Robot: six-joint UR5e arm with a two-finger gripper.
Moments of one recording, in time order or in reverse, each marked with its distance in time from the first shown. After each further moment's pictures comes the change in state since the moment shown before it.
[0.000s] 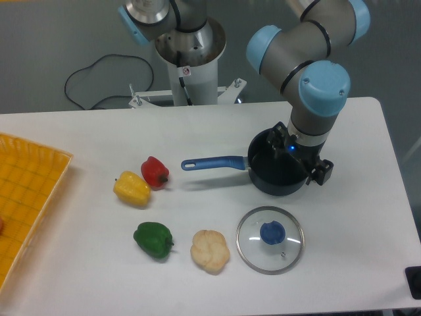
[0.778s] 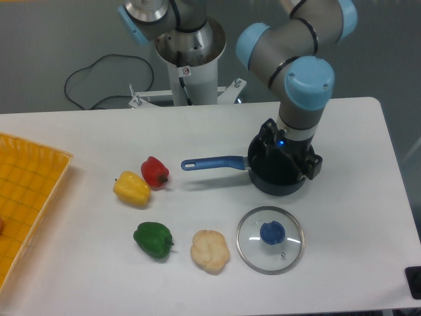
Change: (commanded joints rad) arm -0.006 0.091 -0.166 0.149 0.000 -0.286
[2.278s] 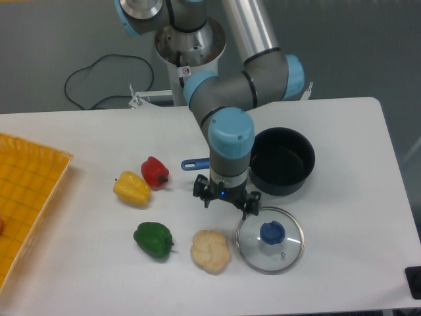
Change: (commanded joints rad) arm -0.279 -0.213 0.038 0.190 -0.045 -0.415
